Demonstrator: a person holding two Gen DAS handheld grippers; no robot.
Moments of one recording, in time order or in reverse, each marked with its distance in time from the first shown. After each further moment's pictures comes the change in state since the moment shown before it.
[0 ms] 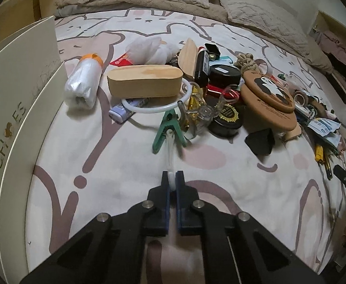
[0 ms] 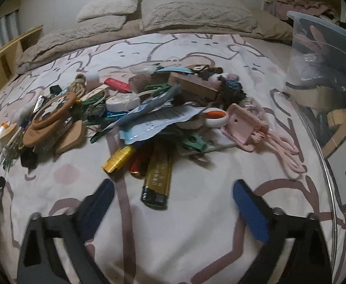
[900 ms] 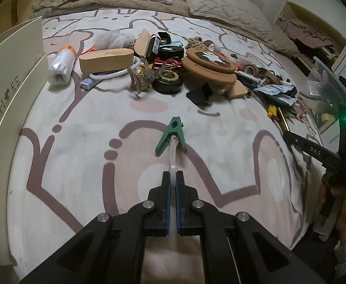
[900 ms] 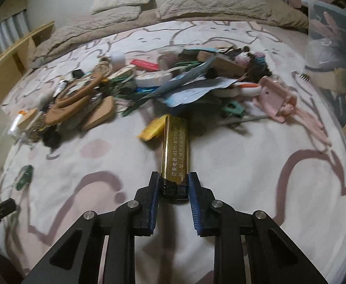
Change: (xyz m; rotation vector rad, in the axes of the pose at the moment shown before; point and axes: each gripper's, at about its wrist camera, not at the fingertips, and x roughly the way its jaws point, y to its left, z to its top) left arm -0.042 -0.026 -0.055 0.095 0.020 -0.163; right arm -0.006 0.022 -0.024 0.021 0.064 0.132
